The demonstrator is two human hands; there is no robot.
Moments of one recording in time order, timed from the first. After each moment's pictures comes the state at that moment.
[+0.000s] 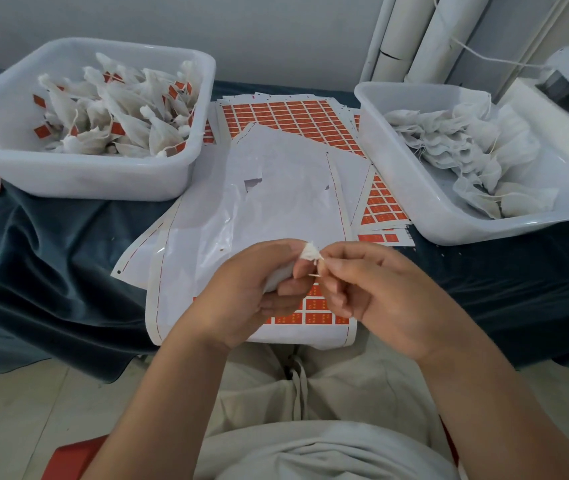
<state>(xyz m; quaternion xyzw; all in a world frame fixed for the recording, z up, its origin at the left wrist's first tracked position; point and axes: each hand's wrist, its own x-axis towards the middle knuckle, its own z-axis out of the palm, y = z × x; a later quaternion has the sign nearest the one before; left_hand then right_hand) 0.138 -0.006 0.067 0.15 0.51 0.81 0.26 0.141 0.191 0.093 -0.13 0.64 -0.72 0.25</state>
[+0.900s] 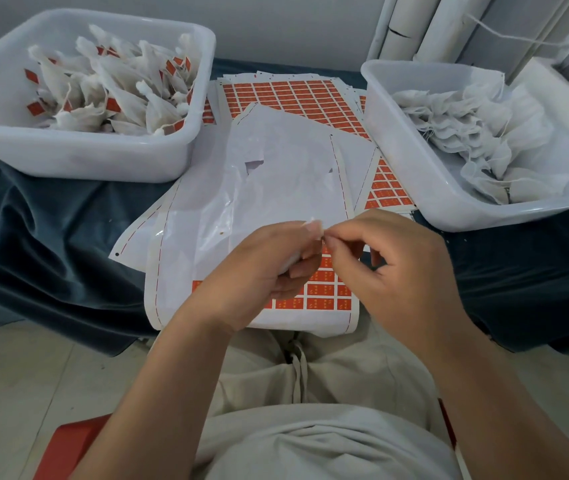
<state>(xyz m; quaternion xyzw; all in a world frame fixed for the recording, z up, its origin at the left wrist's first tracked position) 0.138 0.000 0.066 0.13 0.61 0.75 0.21 0.148 0.189 0.090 -0.27 0.88 -0.31 -0.24</state>
